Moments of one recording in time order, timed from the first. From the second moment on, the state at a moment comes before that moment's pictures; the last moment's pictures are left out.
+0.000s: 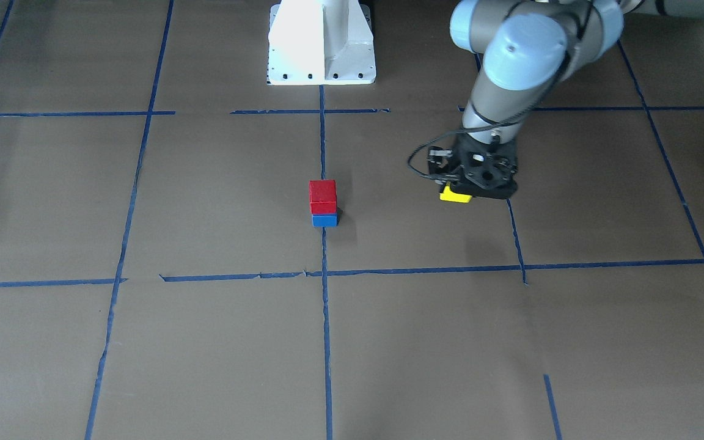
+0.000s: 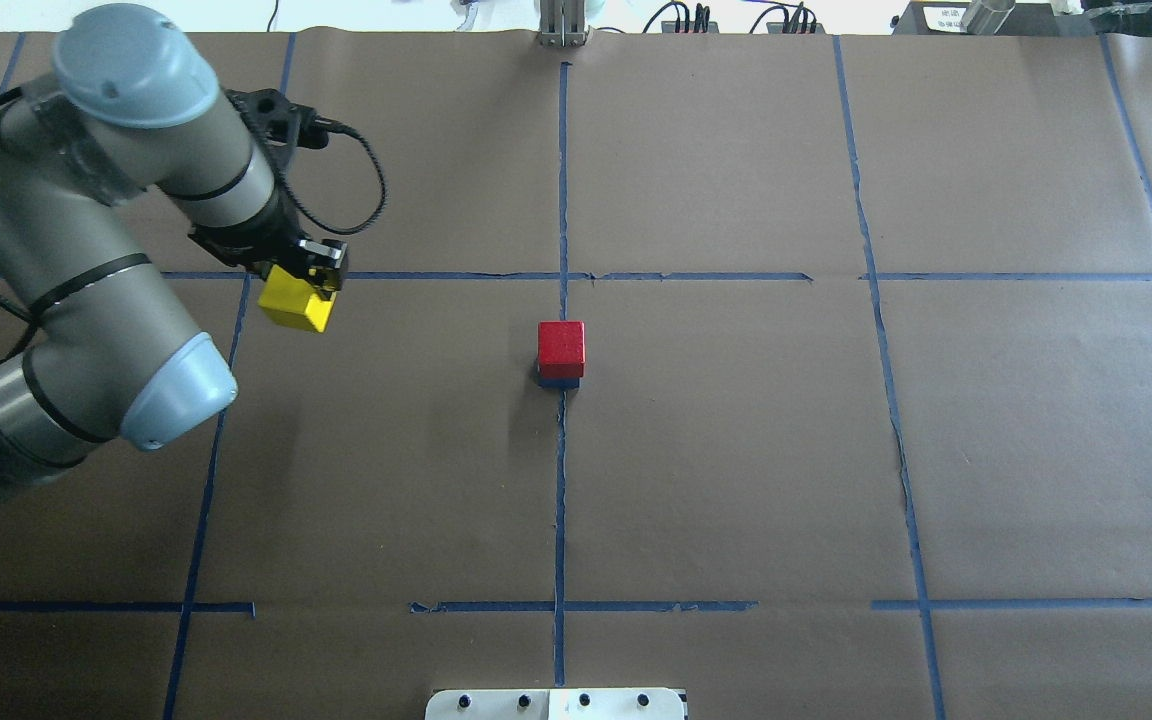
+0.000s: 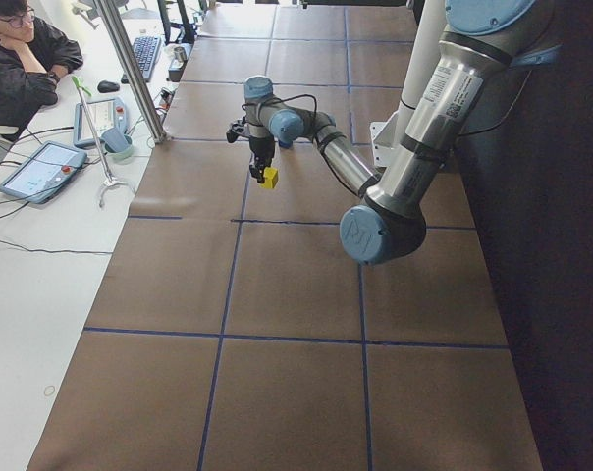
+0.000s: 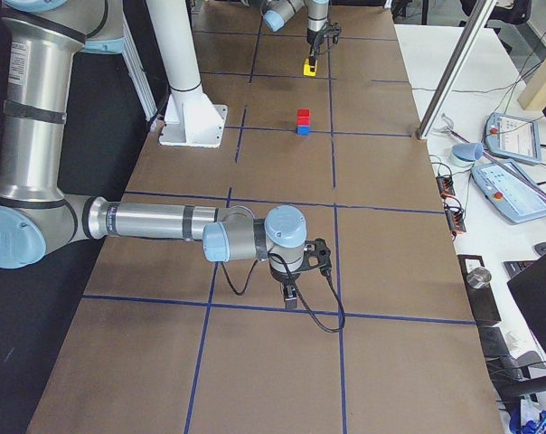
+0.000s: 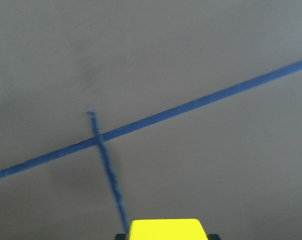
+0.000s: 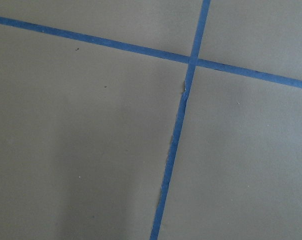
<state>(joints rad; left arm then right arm) -0.74 -2.22 -1.78 -1.40 -2.03 -0.89 1.50 -1.77 1.75 -1.42 2.35 -0.07</state>
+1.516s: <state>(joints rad) -0.57 -2.56 -1.46 -1.46 -1.88 -1.17 1.50 -1.76 1.74 -1.42 2.35 -0.07</state>
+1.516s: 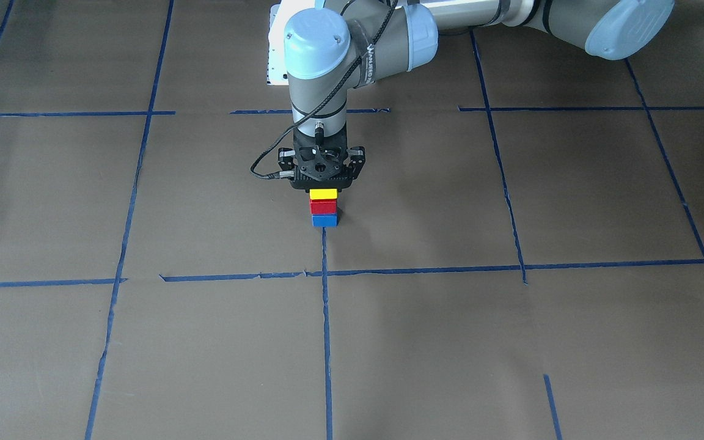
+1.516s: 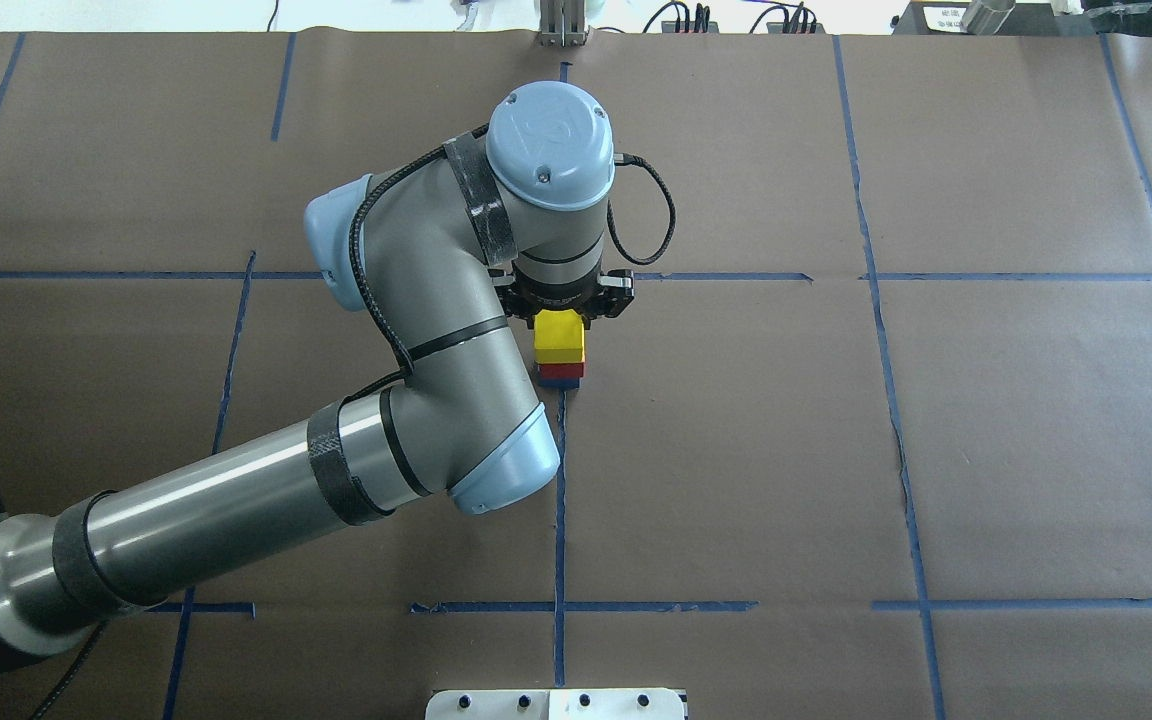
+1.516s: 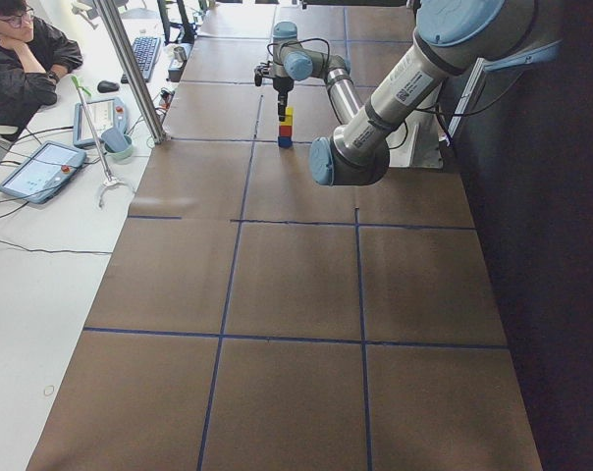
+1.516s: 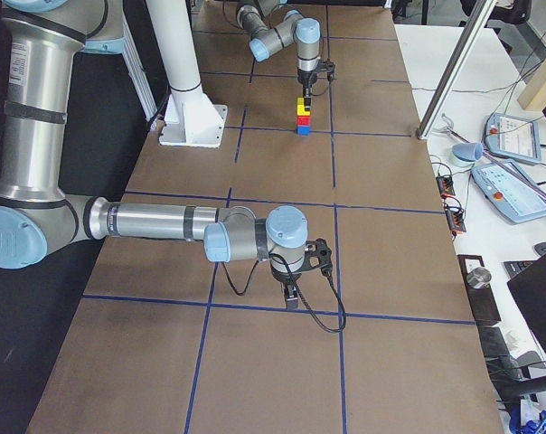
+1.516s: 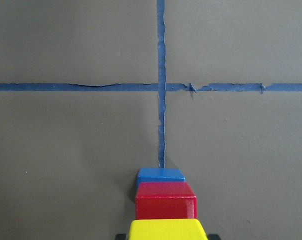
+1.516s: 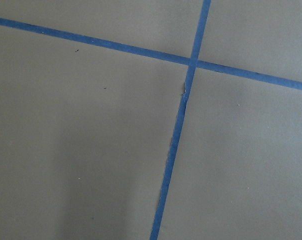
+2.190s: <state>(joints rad) -0.57 -2.55 -1.44 -1.49 -1.87 -1.16 1.50 -1.76 1.74 -1.42 2.35 -0.07</state>
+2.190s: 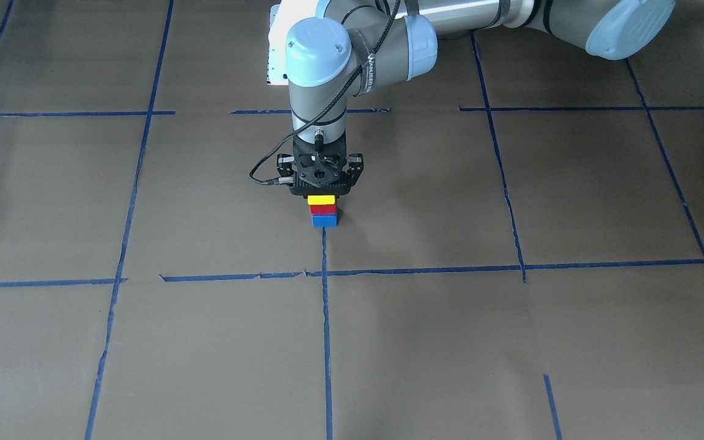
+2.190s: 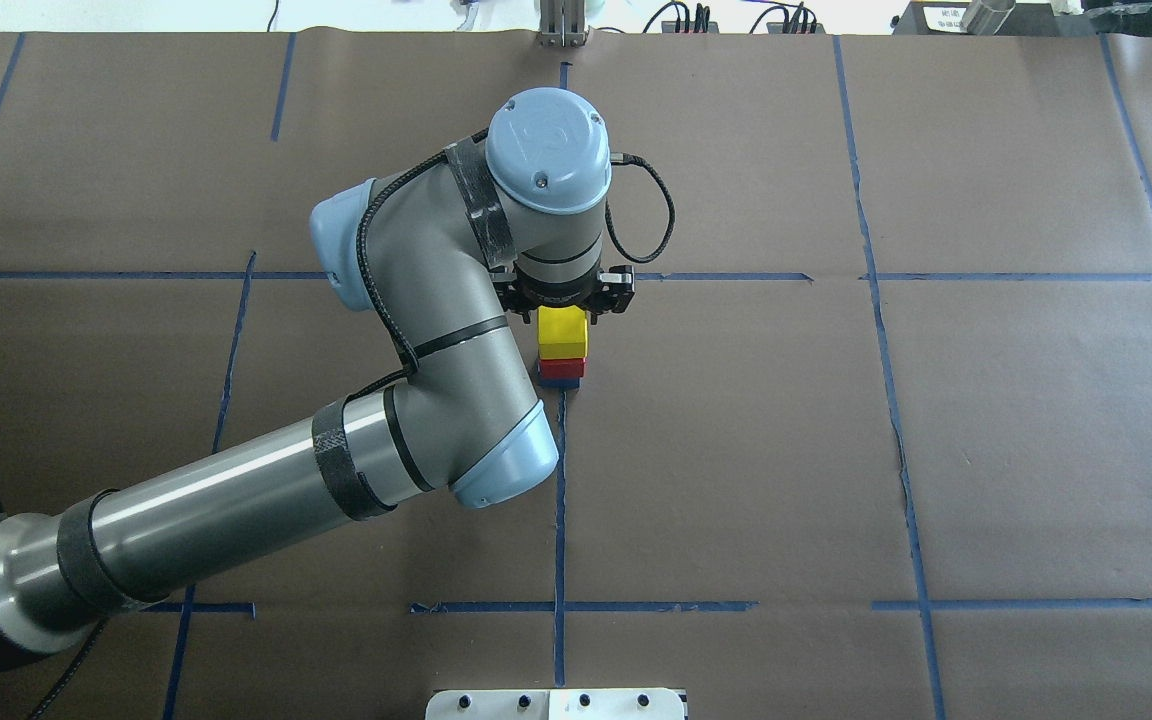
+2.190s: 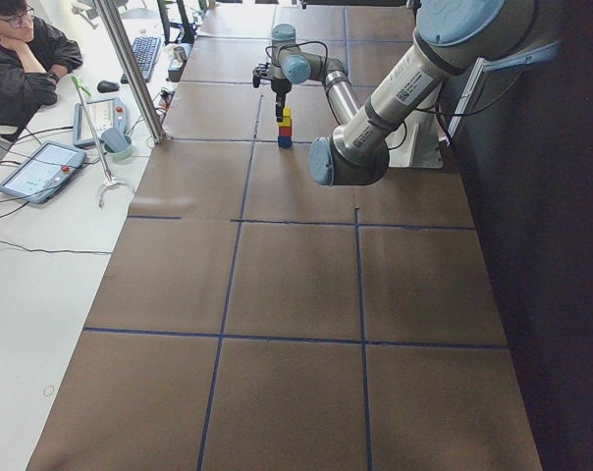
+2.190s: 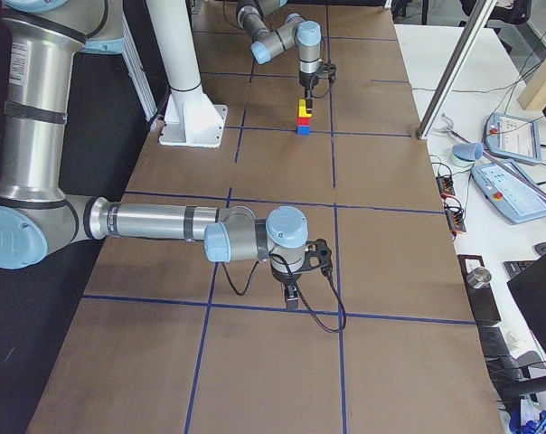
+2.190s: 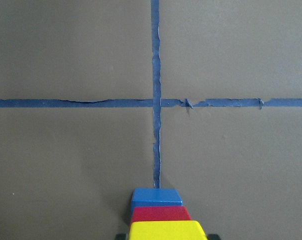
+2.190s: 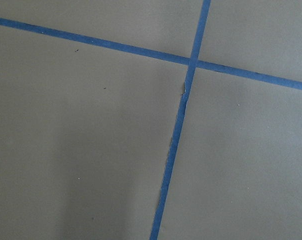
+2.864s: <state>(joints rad) -0.66 -2.53 -1.53 -1.42 -1.93 -1.04 1.50 -1.76 1.74 -1.42 2.35 -0.07</state>
